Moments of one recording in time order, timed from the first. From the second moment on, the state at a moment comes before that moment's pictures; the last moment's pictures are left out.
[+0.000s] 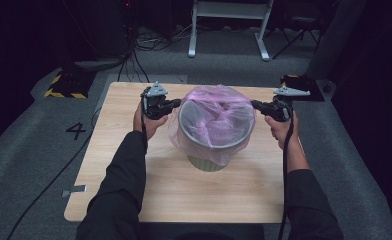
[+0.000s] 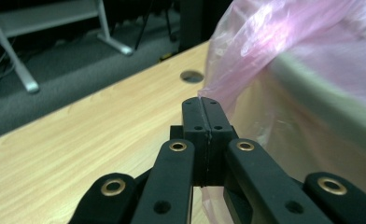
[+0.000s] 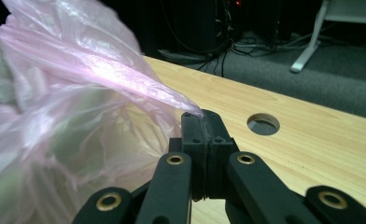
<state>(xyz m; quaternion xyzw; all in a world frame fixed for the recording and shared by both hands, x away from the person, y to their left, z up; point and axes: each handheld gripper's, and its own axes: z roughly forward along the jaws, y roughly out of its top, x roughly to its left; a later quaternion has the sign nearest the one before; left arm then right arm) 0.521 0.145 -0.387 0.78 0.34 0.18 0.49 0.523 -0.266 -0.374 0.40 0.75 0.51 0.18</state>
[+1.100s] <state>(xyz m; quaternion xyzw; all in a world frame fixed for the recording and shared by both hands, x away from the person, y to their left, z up) 0.458 0.208 -0.400 0.79 0.34 0.21 0.47 0.467 -0.312 -0.396 0.31 0.79 0.51 0.15</state>
